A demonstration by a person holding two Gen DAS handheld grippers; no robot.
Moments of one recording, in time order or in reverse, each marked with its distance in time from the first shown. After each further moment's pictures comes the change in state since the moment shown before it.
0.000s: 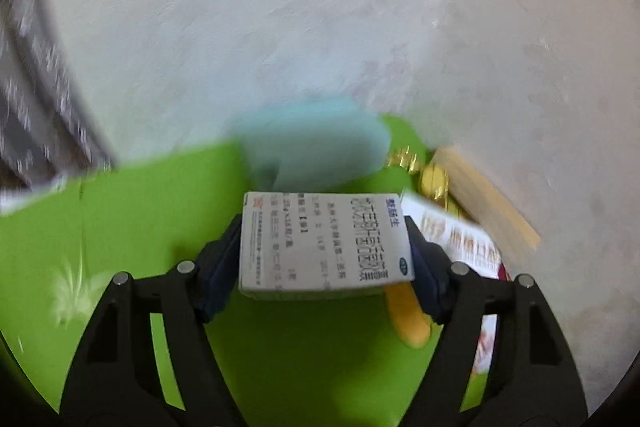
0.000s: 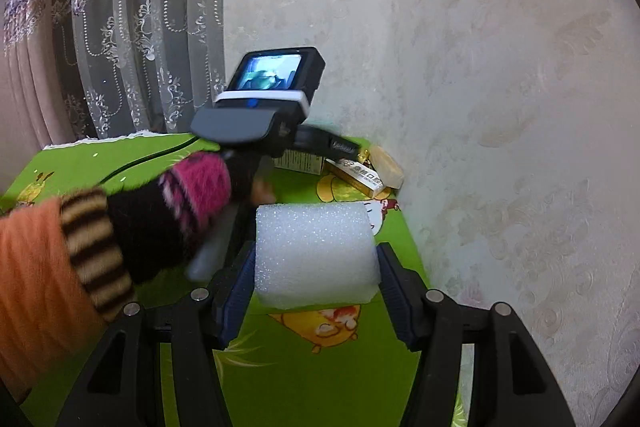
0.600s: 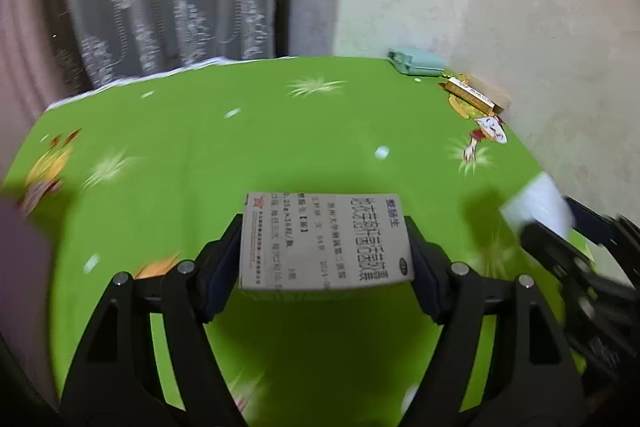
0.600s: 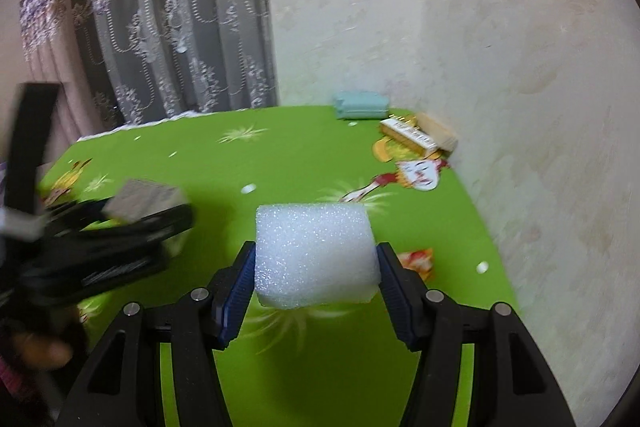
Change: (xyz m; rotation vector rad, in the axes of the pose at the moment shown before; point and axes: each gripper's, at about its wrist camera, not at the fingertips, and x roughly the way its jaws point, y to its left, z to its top) left arm -0.225 0.094 -0.197 -0.067 -0.132 0.204; right arm -0.021 0.051 -0.040 0.024 0.035 0.133
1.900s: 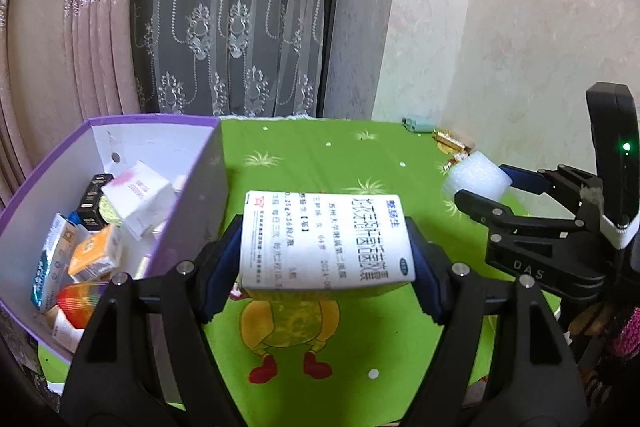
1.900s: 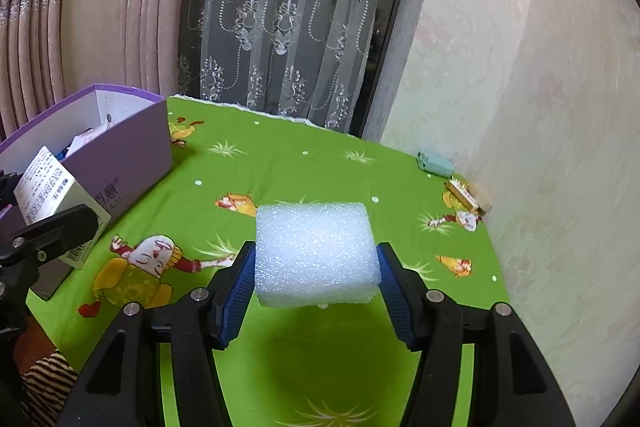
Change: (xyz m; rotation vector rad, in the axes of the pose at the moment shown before) left arm -0.217 0.078 -0.100 -0.037 -0.276 0.004; right arm -0.140 0.168 -0.041 -0.312 -0.101 -0.006
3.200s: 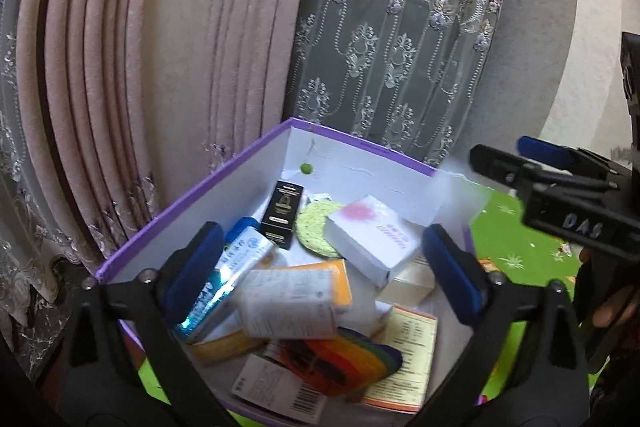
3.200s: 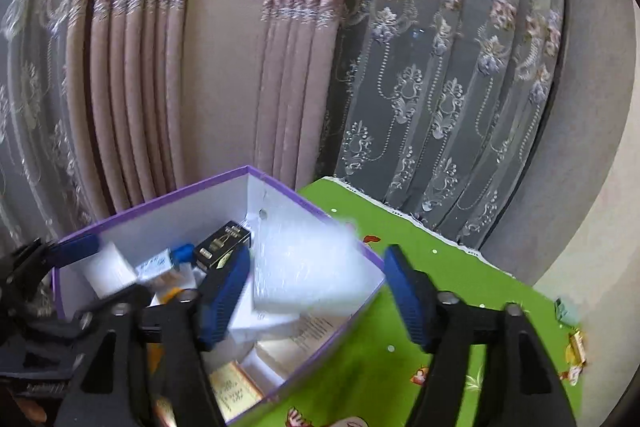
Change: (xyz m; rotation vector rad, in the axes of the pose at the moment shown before) left arm -0.039 0.188 0.000 -0.303 -0.104 0.340; right arm 0.033 0.181 0.156 -0.189 -0.168 0.381
